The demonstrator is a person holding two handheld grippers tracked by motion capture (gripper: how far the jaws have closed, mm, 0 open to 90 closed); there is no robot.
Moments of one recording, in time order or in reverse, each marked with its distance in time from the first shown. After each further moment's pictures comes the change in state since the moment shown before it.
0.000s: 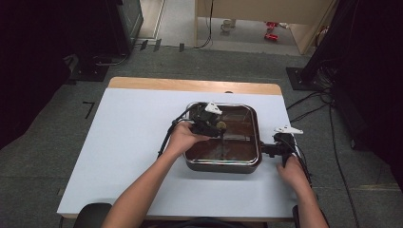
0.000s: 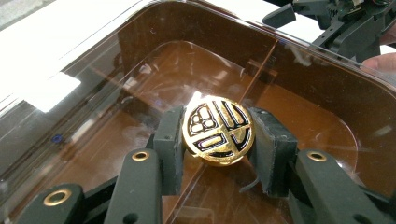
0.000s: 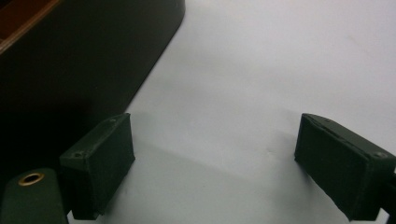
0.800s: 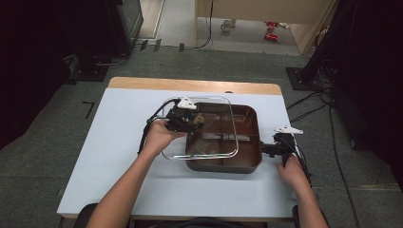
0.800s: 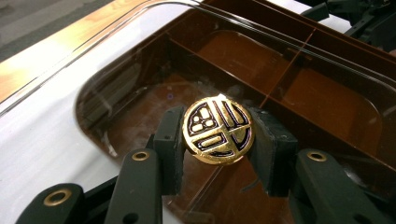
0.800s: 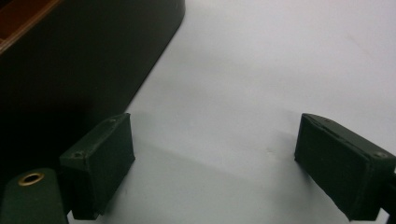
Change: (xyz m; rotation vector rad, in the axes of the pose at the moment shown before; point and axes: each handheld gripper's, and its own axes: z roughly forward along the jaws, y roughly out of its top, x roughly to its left) left arm 0.032 -0.031 -0.057 -0.037 0.082 -0.045; right arm 0.000 0.000 0.000 -0.001 0.000 -0.002
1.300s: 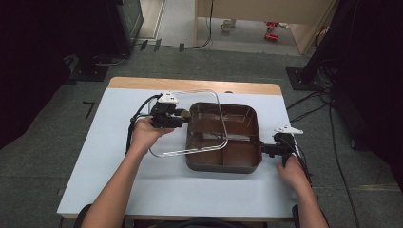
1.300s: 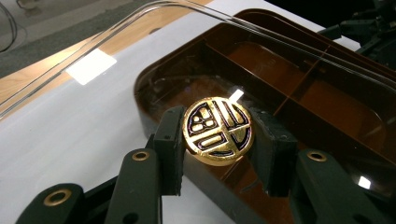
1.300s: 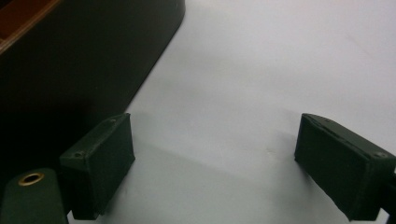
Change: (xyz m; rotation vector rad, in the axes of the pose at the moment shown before) left arm 0.023 -0.011 -0.036 -0.053 0.042 -0.066; right arm 0.000 0.000 0.000 -0.001 0.000 0.002
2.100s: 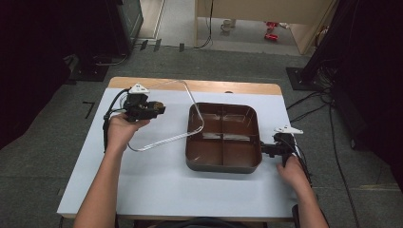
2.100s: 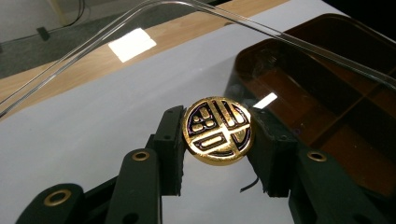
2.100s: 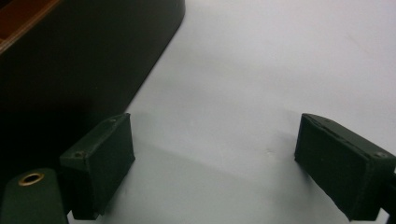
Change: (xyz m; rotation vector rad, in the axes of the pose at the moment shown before) left arm 0.052 -0.018 -0.051 -0.009 0.157 -0.134; right arm 0.000 0.000 0.000 0.000 0.000 0.002
